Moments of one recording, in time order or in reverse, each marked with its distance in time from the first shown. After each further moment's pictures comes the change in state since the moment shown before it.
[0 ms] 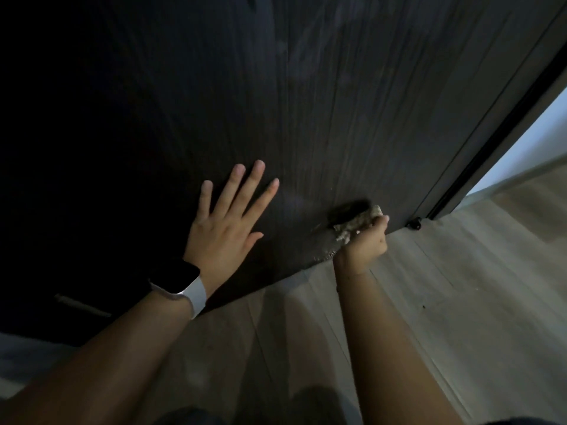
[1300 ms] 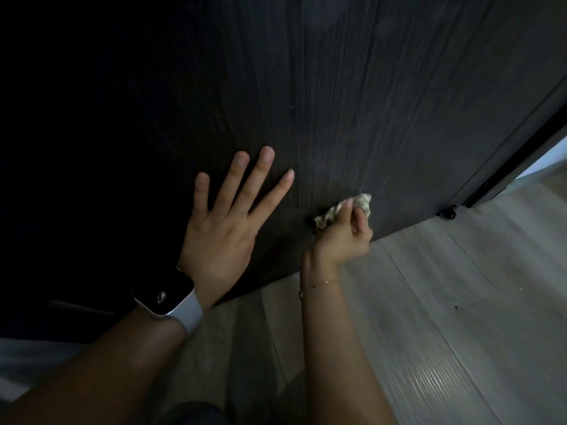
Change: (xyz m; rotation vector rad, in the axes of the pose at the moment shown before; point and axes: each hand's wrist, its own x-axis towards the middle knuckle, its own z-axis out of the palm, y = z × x) left_hand -0.001 0.001 0.002 0.123 0.008 0.012; right_hand -0.040 0.066 0.035 0.147 0.029 -0.091
